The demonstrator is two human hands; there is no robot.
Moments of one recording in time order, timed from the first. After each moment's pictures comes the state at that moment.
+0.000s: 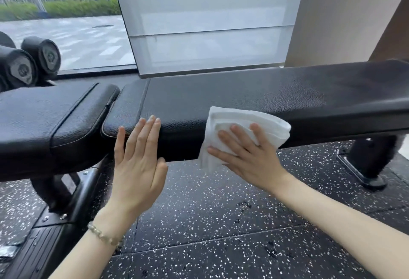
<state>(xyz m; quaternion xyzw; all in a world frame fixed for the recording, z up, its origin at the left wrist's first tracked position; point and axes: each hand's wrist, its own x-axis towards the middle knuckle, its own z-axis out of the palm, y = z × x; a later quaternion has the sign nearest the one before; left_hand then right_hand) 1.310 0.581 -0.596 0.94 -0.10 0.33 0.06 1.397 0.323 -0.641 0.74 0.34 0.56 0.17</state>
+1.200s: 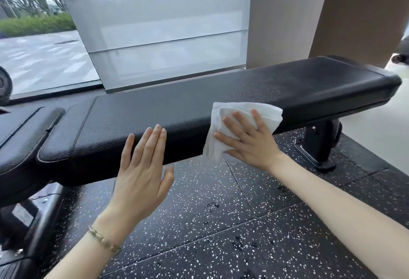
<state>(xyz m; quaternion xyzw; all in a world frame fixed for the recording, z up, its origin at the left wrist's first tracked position) 1.315 0.483 -0.583 0.93 -0.20 0.30 -0.04 1.419 0.193 -0.628 0.77 0.32 0.54 0.15</state>
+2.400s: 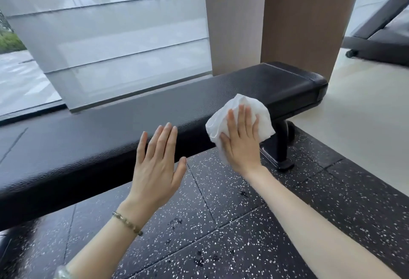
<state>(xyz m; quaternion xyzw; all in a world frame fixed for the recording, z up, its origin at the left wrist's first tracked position) 1.355 0.323 -0.576 0.93 -0.24 0.29 0.00 1.405 0.097 -0.633 0.88 0.05 0.45 -0.15</state>
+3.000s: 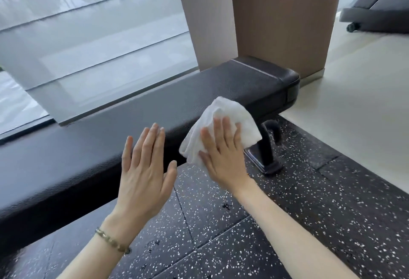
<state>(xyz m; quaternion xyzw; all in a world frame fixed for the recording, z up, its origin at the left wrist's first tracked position) 1.382 0.209 -0.569 0.93 -0.24 0.28 -0.02 1.430 0.021 -0.661 0.85 0.11 0.50 -0.15</state>
